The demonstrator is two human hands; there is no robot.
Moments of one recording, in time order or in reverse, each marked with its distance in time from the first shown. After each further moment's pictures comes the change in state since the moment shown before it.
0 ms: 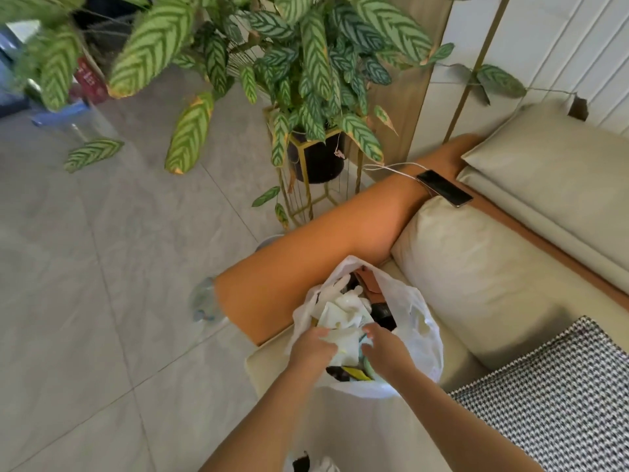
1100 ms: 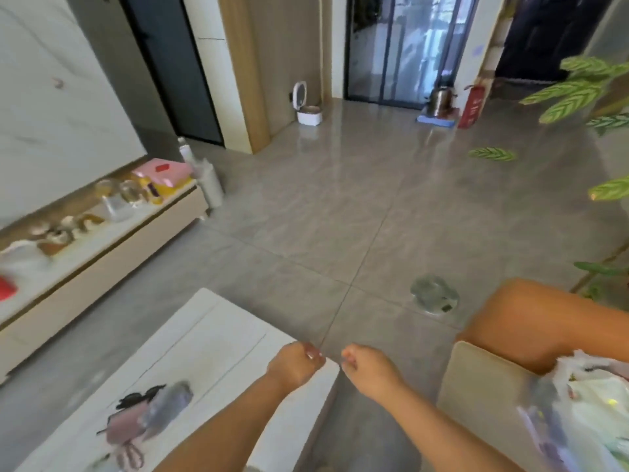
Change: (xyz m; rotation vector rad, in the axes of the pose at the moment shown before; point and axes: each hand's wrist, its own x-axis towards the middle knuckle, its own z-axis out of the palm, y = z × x) left_hand -0.366 -0.439 -0.106 -0.211 0.689 -0.276; right_hand -0.372 -0.169 0.270 -0.595 -0.448 -1.067
